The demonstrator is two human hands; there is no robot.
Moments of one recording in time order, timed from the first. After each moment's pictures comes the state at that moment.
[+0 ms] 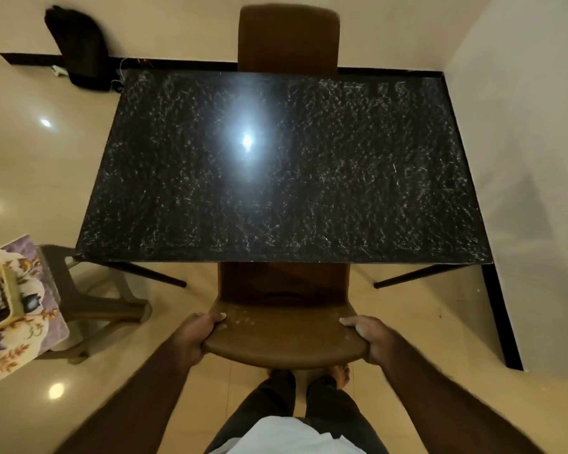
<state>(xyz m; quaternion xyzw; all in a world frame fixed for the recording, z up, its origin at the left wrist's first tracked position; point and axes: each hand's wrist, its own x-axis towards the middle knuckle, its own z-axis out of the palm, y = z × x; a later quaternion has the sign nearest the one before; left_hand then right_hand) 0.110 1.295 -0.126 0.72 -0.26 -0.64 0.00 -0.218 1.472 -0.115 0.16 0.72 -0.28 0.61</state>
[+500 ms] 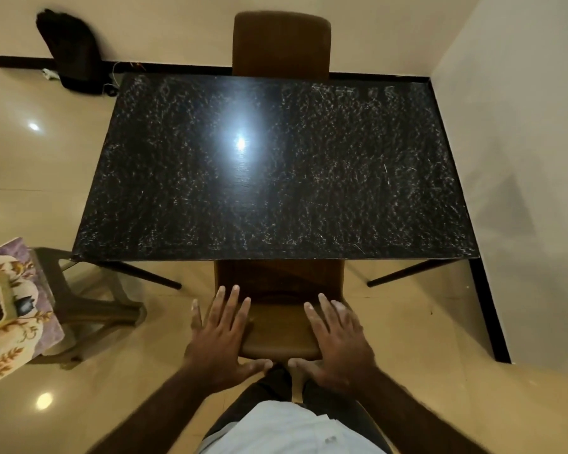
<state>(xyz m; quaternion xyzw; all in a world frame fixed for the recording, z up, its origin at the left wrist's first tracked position) 0.111 1.354 -0.092 0.35 -0.91 -0.14 -0.14 -0.141 1.500 -0.070 -0.57 0.77 0.08 0.28</state>
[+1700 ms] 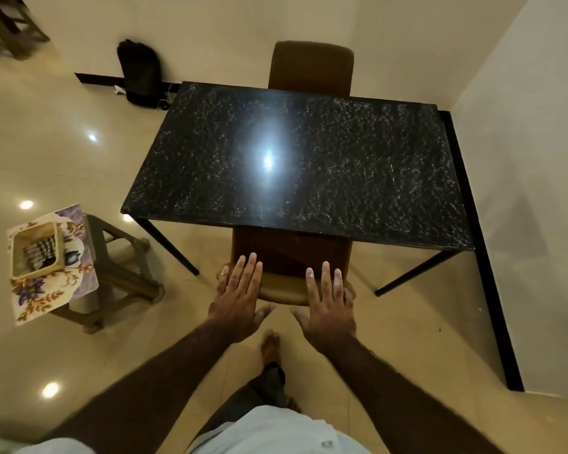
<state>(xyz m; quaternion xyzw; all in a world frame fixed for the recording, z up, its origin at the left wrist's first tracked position) 0.114 1.427 -0.103 0.40 -0.90 -0.10 -0.14 -0.104 1.552 -0.106 -0.59 0.80 0.01 0.13</state>
